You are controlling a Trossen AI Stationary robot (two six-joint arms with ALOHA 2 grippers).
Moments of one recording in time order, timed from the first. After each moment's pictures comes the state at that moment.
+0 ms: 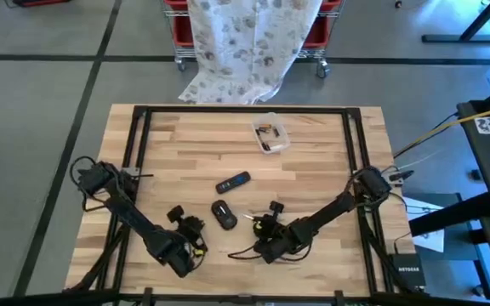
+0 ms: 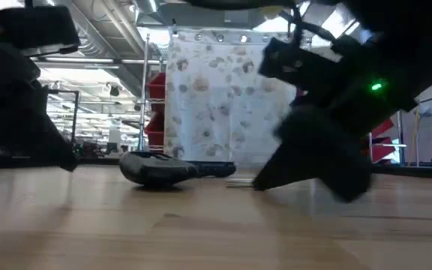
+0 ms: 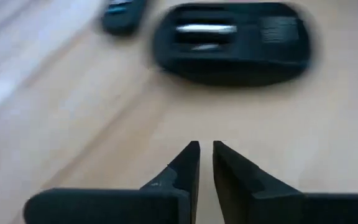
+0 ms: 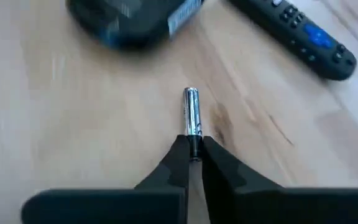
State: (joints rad) left arm -0.77 1.87 1.02 -0.73 -0.84 -1.40; right arm 0.56 2.05 1.14 -0.28 0.71 0.61
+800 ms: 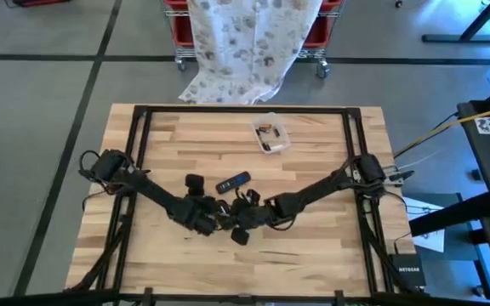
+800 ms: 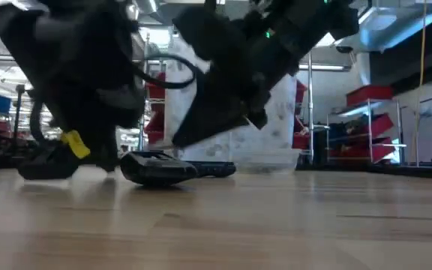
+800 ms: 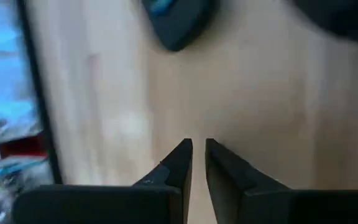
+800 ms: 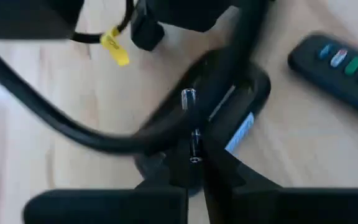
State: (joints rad) left arm -0.42 1.87 0.95 -0.73 -0.76 -0.27; right arm 0.30 2.05 1.28 -0.06 0.27 0.57
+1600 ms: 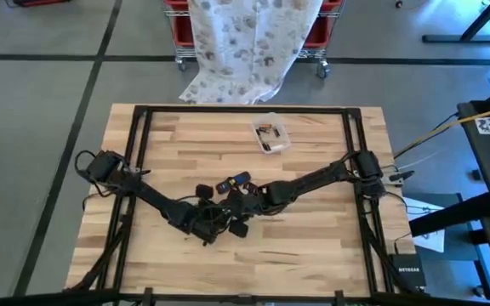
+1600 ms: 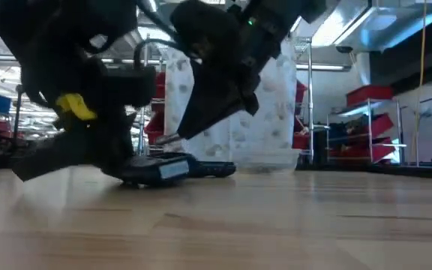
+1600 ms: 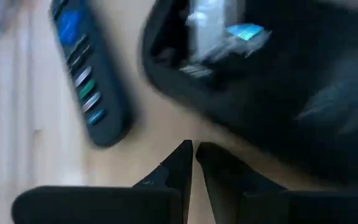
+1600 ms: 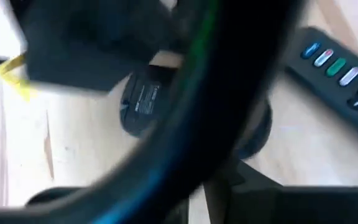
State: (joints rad) left arm -0.51 1.87 0.96 -0.41 -0.63 -0.25; right arm 0.22 2.05 1.47 -0.41 0.13 0.51
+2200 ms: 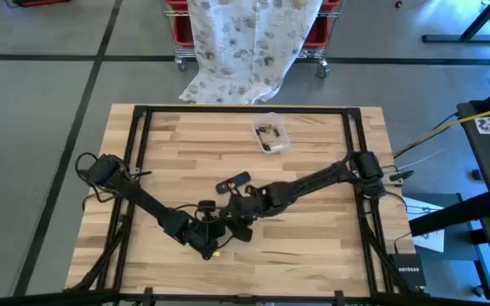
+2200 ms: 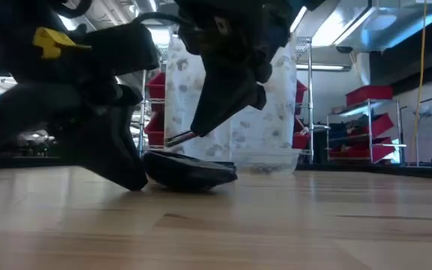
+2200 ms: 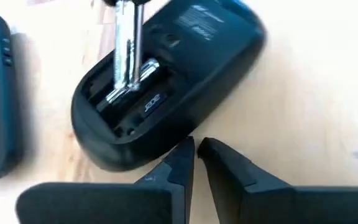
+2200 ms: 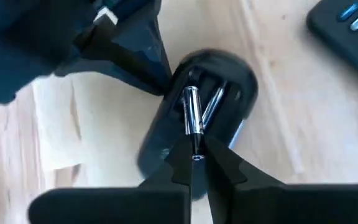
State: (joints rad) left arm -0.59 1.87 0.97 -0.21 -0.56 -0.43; right arm 0.25 2.05 1.50 -0.52 0.04 0.53
